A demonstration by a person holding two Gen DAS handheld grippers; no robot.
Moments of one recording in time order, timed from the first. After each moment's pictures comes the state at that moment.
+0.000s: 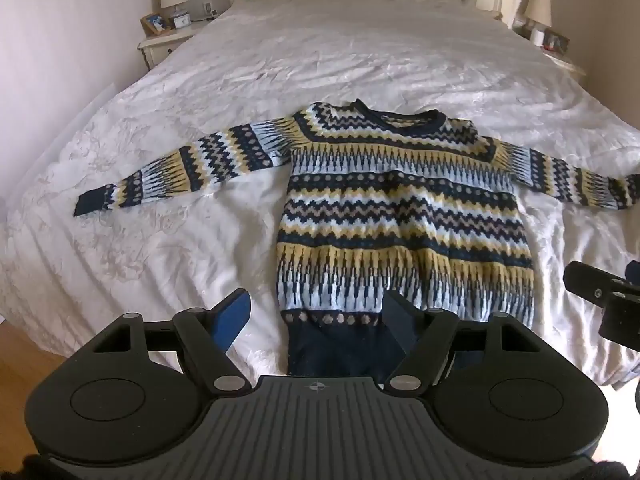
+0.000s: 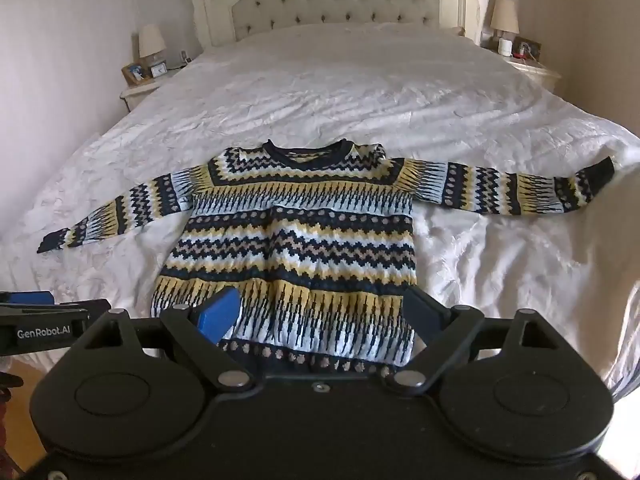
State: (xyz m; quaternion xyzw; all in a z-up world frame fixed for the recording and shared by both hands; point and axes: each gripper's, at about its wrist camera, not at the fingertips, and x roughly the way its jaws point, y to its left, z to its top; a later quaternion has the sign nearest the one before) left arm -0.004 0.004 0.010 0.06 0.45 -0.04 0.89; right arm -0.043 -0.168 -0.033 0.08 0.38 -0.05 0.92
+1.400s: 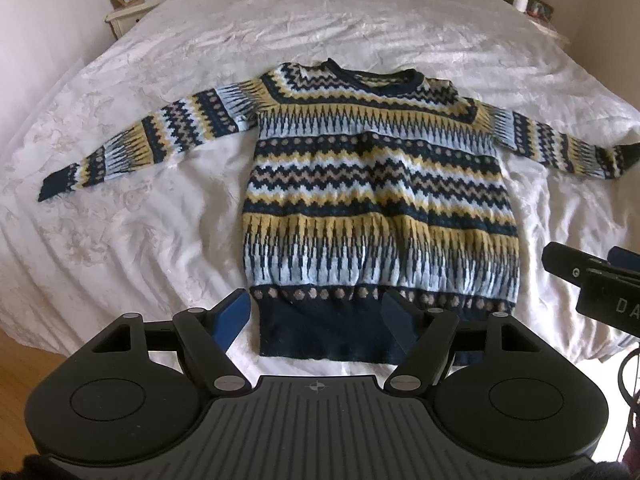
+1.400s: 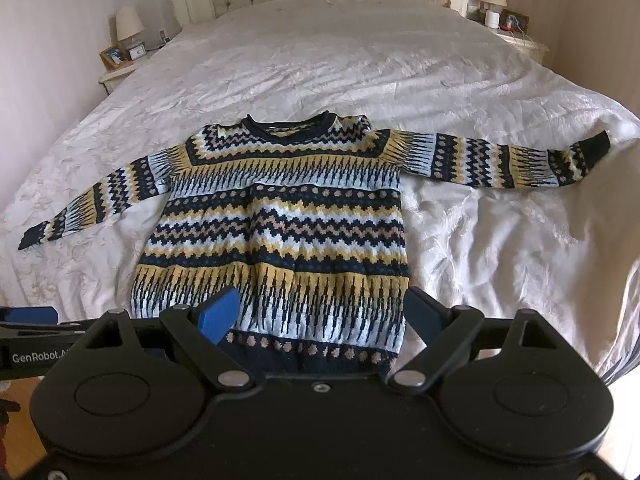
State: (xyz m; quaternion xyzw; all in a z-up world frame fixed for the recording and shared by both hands) left arm 0.015 -0.006 -0.010 0.05 0.51 -0.07 0.85; right arm -0.026 -0.177 -0.050 0.09 0.41 -0.07 0.90
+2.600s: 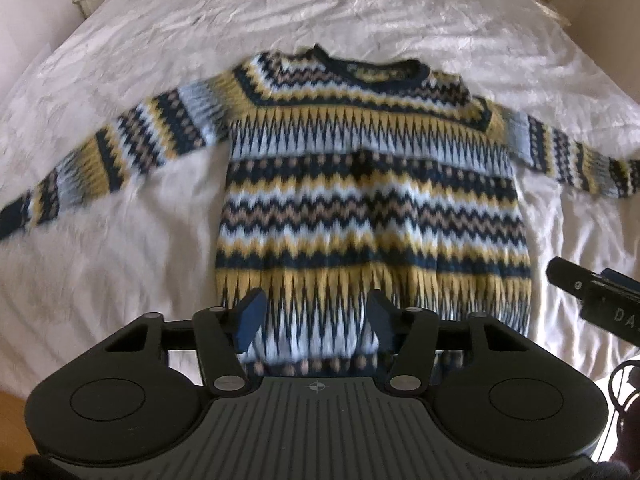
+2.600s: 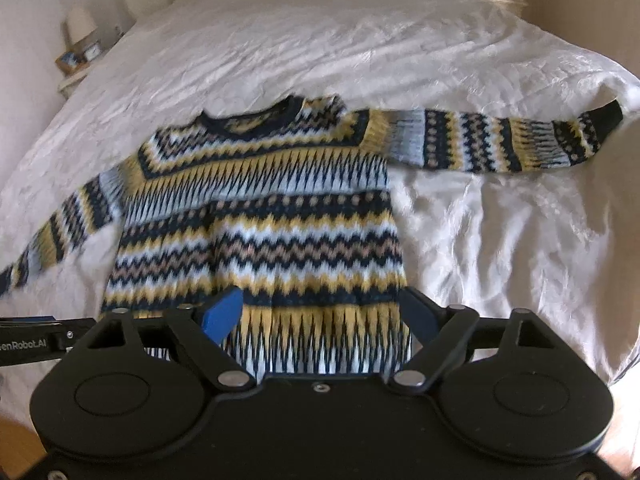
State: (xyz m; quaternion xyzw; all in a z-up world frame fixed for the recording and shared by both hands) left arm 0.126 -0.022 -0.029 0.06 0.55 -0.10 0.82; right arm 0.063 -0.211 -0.072 0.14 0.45 -0.12 0.87
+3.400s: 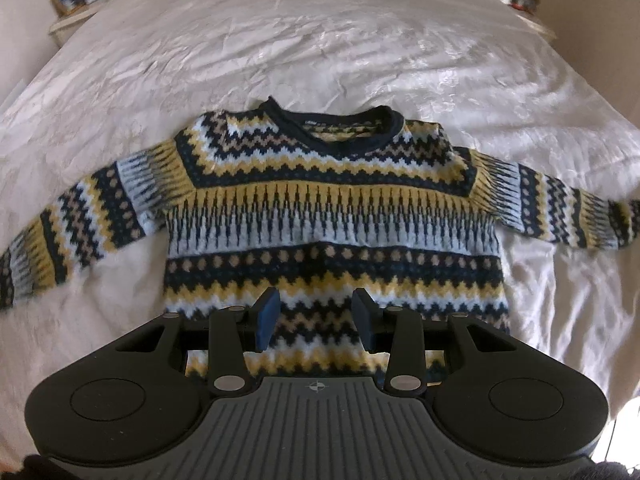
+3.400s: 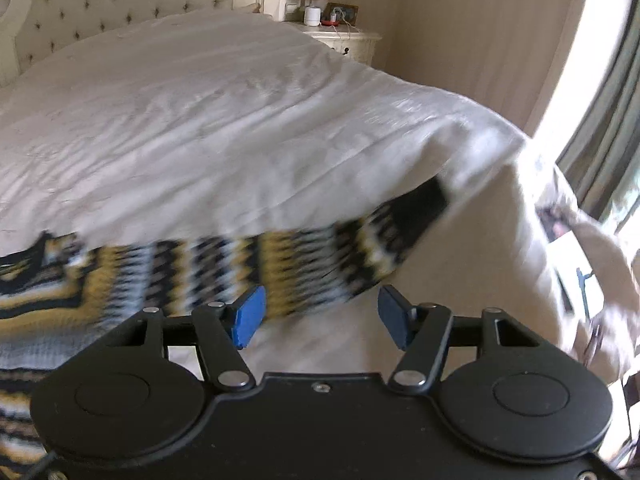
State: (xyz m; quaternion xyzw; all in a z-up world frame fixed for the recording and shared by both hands) left arm 0.201 -0.094 -0.039 0.05 0.53 -0.11 0.84; right arm 0.105 -0.484 -0.068 0.10 0.40 -0.31 0.85
